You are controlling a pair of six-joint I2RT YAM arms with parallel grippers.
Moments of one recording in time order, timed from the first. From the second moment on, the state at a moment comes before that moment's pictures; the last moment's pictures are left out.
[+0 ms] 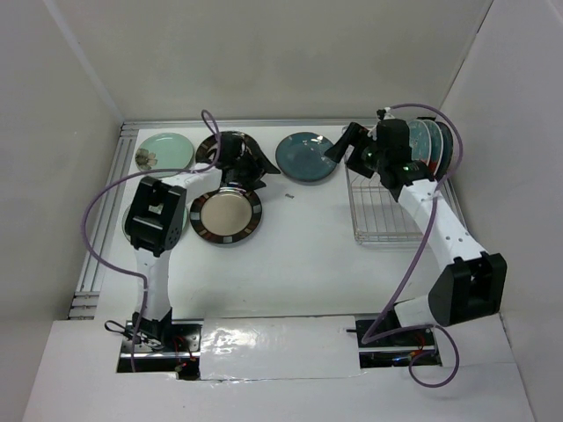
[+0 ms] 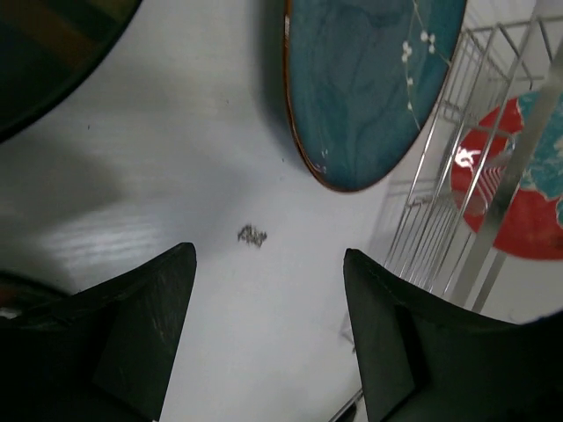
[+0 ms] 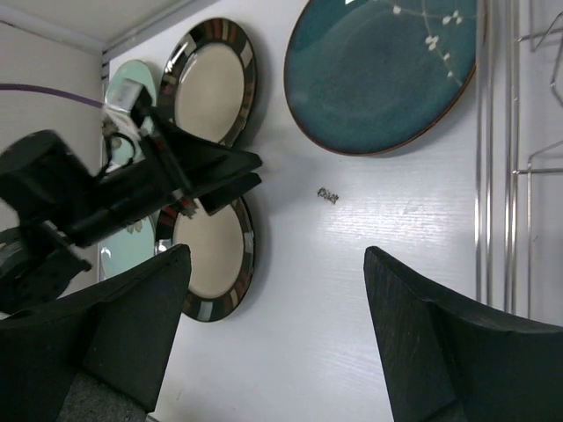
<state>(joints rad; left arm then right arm) -0.34 2.08 1.48 -0.11 0.35 -0.98 0.20 1.40 1.25 -0.34 -0.21 0.63</state>
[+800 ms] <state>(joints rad) -0.40 2.43 1.77 0.05 0.20 -1.28 0.09 1.30 1.15 -0.38 -0.20 0.62</state>
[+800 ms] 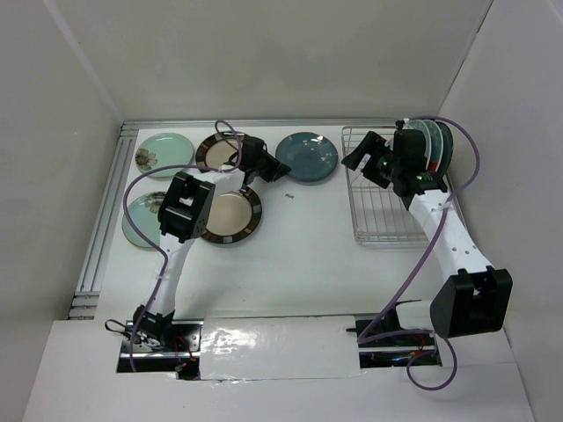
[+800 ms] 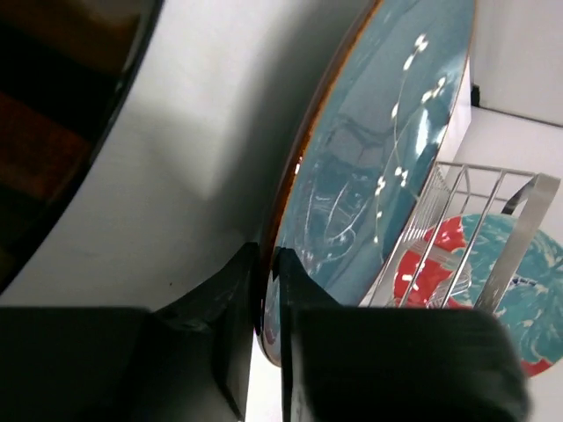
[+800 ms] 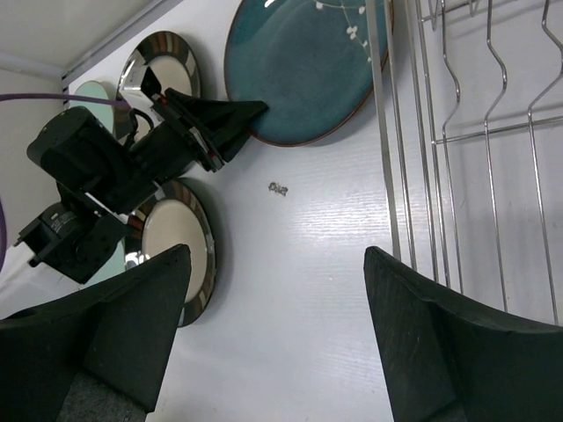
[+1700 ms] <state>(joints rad) -0.26 1.82 1.07 0.22 0.33 -1.16 0.08 1.33 1.13 -0.35 -0.42 0.51</state>
